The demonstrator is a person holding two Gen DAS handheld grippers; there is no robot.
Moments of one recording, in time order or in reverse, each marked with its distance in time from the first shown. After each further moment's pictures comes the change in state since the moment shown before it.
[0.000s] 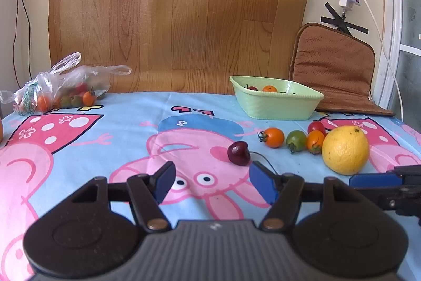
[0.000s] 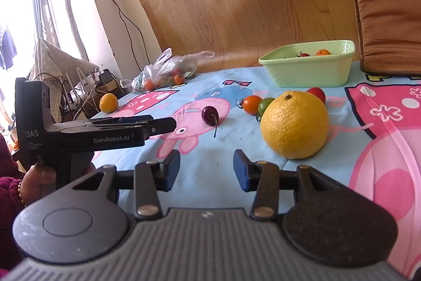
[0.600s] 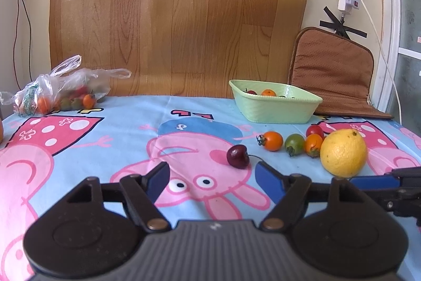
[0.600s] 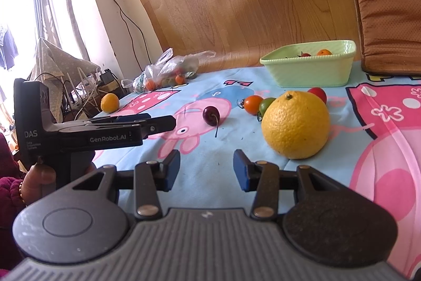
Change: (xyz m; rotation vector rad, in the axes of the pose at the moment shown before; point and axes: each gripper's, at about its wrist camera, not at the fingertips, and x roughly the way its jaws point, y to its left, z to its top) left arm -0.004 0.000 -0.001 -0.006 -0.017 -0.008; right arm -0.002 0.003 -0.001 0.003 0.000 0.005
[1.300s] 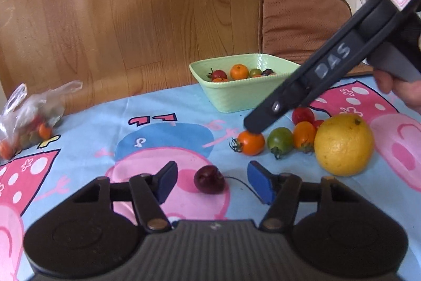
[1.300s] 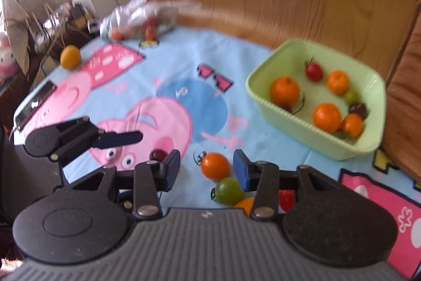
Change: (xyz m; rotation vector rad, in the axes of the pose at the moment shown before) left arm 0.068 -0.032 0.036 0.226 0.156 -0.085; right arm 0.124 -0.030 0.131 -0.167 0.494 -0.079
